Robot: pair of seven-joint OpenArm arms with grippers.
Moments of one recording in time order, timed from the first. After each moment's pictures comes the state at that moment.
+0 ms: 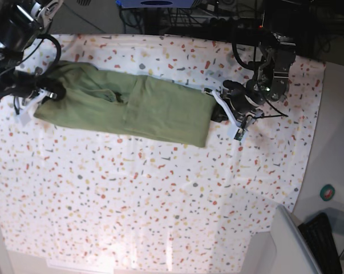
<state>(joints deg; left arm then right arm) 3.4 -14.1 4.5 67.2 -15.1 -25.9 24.9 4.2 6.1 45.5 57.6 25.8 40.8 -72.0</state>
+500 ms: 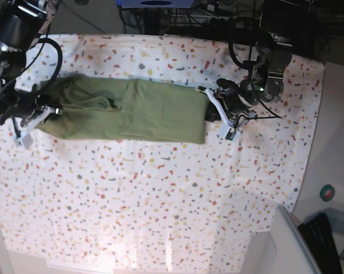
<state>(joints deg) 3.1 -14.1 9.0 67.4 -15.1 -25.5 24.0 1.5 4.8 32.3 77.5 24.8 28.4 -72.8</state>
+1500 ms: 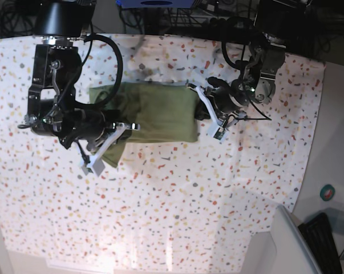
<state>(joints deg) 2.2 -13.2 11.5 67.4 -15.1 -25.5 25.0 0.1 -6.0 6.7 95.4 24.8 10.7 -76.1</state>
